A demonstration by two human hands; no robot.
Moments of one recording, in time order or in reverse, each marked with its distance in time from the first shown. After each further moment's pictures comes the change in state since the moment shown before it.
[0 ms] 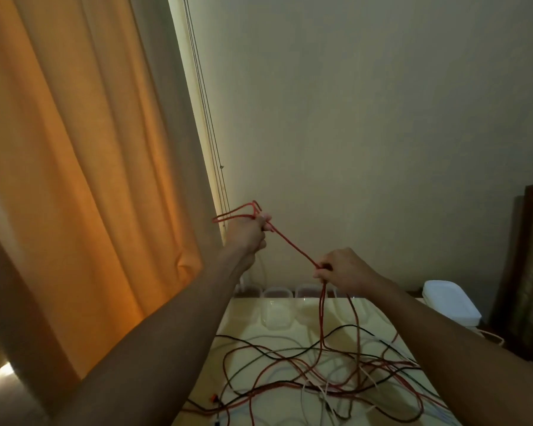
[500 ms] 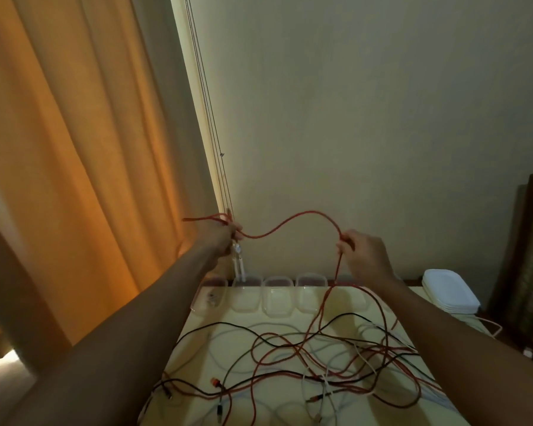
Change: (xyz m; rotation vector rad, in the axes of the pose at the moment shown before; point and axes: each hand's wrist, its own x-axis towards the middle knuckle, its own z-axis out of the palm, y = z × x) left_hand 0.002 -0.014 -0.067 0.339 0.047 -0.041; right_hand -0.011 0.025 0.014 0.066 0.485 0.177
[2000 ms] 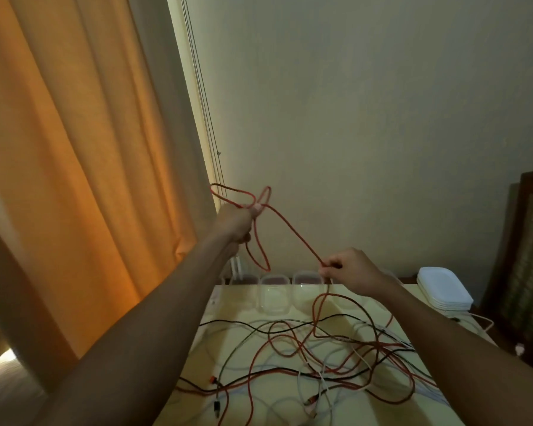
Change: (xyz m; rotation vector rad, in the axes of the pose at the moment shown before) left_hand -0.024 0.041 0.036 -0.045 -0.047 0.023; right_hand -0.020 -0.002 -0.009 0.135 -0.472 -0.006
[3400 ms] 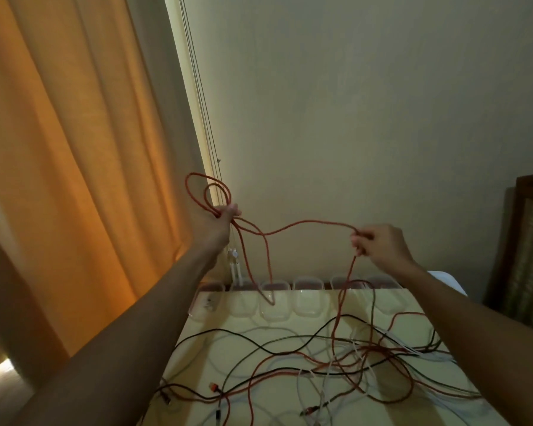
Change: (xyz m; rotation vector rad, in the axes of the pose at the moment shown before) left_hand -0.003 -0.014 -0.034 -0.013 0.150 0.273; right_hand 0.017 0.017 -0.054 0.112 0.431 0.083
